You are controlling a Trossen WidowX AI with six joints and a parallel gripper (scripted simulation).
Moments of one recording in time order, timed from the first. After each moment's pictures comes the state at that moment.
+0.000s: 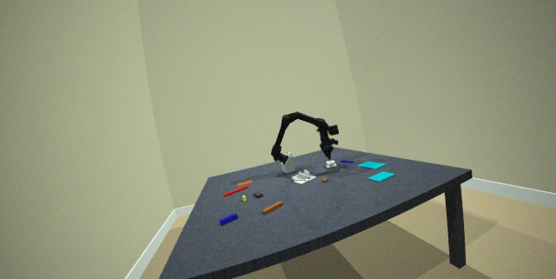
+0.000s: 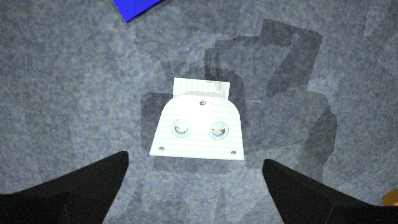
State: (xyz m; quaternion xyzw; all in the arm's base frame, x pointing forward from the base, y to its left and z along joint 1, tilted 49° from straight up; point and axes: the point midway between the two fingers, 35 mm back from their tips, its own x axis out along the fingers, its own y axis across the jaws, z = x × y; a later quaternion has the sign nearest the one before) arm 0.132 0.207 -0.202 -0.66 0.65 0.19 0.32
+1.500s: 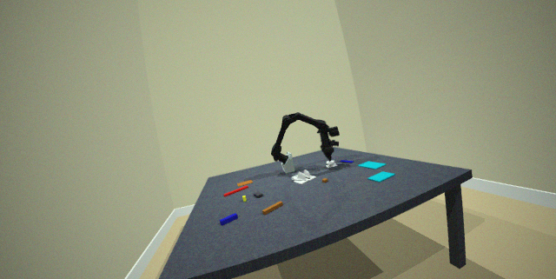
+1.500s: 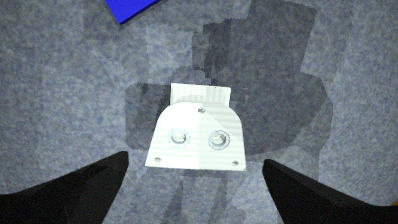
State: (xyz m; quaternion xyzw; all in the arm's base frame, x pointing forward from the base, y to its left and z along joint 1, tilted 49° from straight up) arm 0.134 0.201 -0.211 -0.66 0.65 0.19 0.33
